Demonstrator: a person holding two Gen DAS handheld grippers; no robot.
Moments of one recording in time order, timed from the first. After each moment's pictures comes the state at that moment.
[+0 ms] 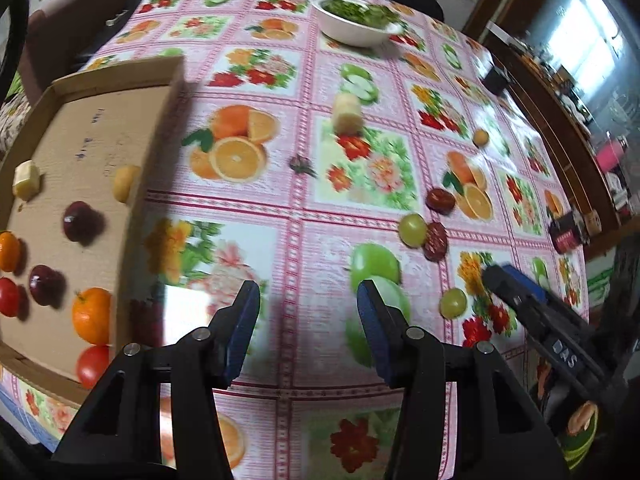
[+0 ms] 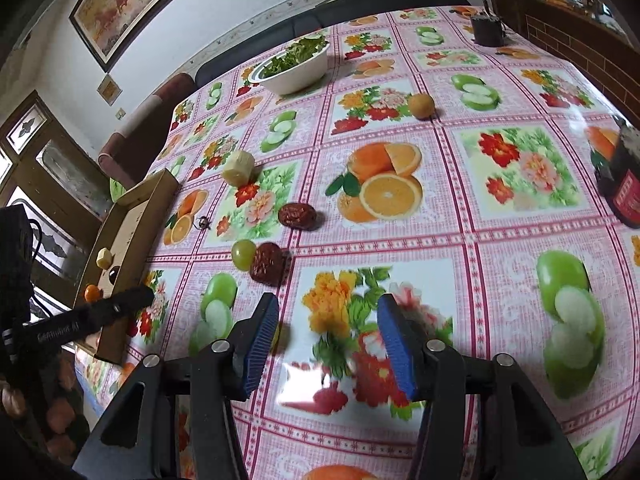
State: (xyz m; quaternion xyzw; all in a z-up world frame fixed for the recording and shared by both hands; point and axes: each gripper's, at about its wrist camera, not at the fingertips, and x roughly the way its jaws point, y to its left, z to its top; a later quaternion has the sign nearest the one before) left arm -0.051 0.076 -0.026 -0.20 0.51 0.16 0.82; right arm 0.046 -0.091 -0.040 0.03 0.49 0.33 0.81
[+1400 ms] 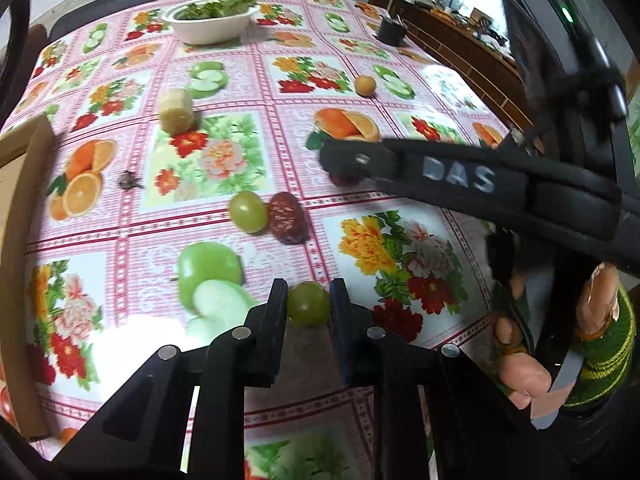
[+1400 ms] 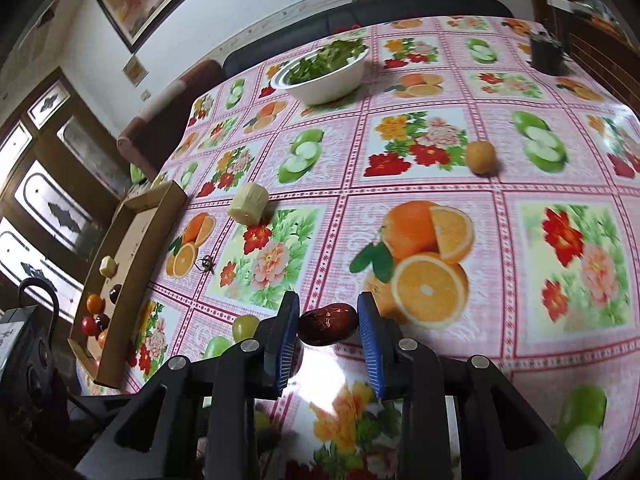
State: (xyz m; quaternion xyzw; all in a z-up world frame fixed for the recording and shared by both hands) left arm -0.018 -0.006 -0.044 -0.12 0.49 0.04 0.86; right arm 0.097 -0.058 -0.038 0.02 0.48 0.38 0.79
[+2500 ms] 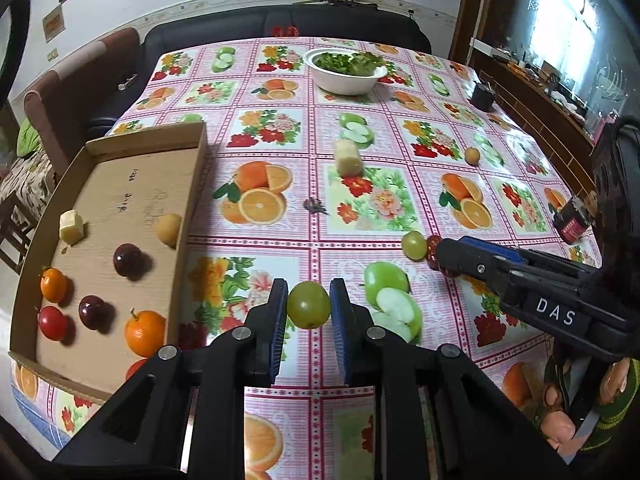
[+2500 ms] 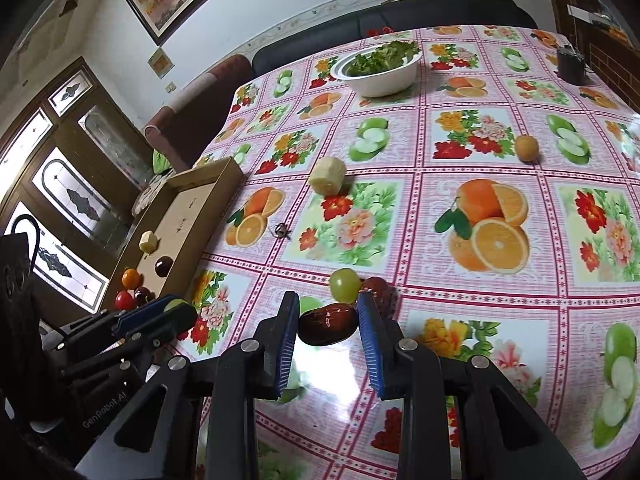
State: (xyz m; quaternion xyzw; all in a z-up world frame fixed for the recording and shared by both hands) left arm -0.079 0.065 -0.003 -0.11 0.43 0.19 0.87; right arm 0.036 -0.032 -0.019 0.01 0.47 0.42 0.77
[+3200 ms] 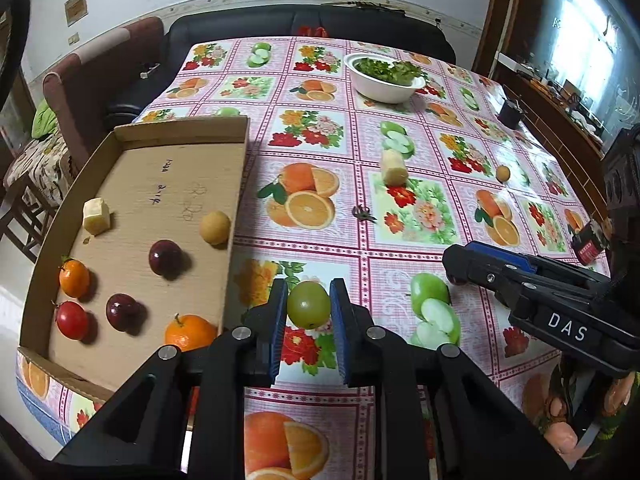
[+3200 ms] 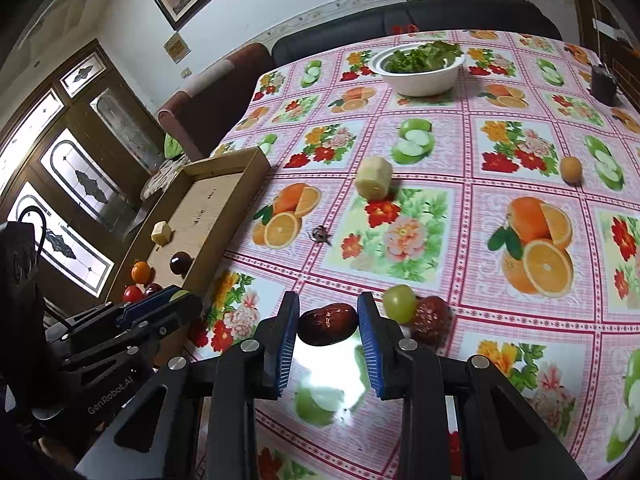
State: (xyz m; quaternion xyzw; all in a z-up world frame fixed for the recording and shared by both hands) left arm -0.092 0.100 -0.003 -0.13 0.43 0.22 0.86; right arm 0.027 0.007 -0.012 -0.02 0.47 0.45 0.76
